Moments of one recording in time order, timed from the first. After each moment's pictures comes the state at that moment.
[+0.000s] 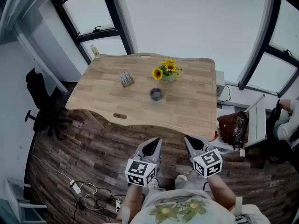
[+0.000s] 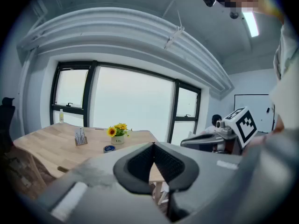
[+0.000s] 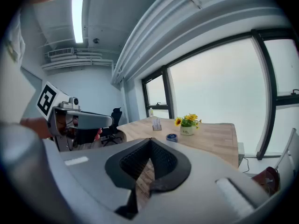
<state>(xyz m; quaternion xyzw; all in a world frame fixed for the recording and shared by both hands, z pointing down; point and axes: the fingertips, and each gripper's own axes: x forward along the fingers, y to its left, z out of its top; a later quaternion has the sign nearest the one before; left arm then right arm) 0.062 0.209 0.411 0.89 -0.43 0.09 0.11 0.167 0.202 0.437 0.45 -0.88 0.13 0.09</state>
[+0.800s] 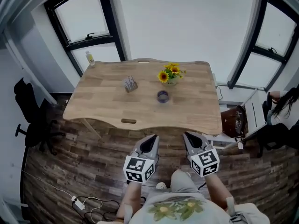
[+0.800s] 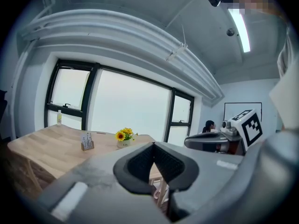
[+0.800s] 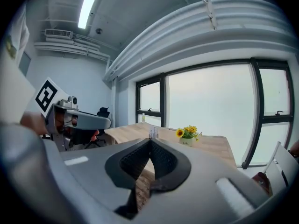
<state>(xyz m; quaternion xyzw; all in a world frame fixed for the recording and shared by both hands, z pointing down) -0.085 0.205 0.398 0.91 -0.40 0.06 0.11 0.029 0.214 0.406 0.53 -0.84 0.07 0.10</state>
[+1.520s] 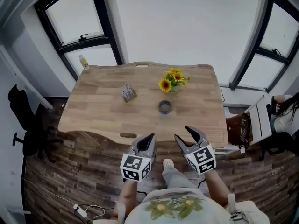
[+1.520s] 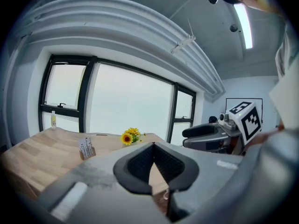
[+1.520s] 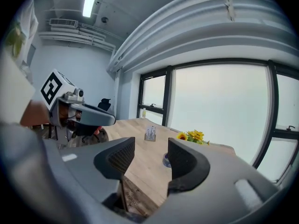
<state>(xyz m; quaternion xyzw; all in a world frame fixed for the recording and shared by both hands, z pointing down) -0.094 0.073 0.419 0.91 -0.38 0.09 0.11 0.010 0.081 0.422 0.50 -0.85 0.04 0.16</state>
